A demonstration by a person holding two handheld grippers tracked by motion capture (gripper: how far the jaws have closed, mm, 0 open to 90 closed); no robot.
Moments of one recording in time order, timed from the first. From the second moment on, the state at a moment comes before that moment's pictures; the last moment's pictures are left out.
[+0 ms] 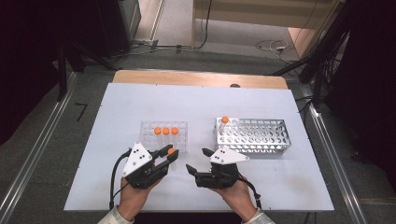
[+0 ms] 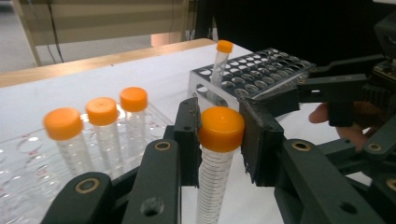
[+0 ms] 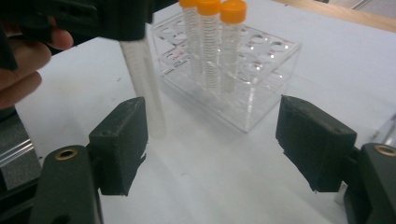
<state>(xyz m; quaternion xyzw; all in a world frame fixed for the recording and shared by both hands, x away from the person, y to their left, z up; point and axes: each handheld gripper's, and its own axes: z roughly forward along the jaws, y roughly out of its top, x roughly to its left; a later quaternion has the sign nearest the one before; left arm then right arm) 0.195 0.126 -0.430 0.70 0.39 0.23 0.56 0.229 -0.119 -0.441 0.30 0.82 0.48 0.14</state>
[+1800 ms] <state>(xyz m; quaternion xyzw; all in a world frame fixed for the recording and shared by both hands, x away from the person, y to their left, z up) 0.234 0.186 -0.402 0.64 0.47 0.27 0.55 0.236 -0.169 -0.443 0.35 0.79 0.47 0.16</state>
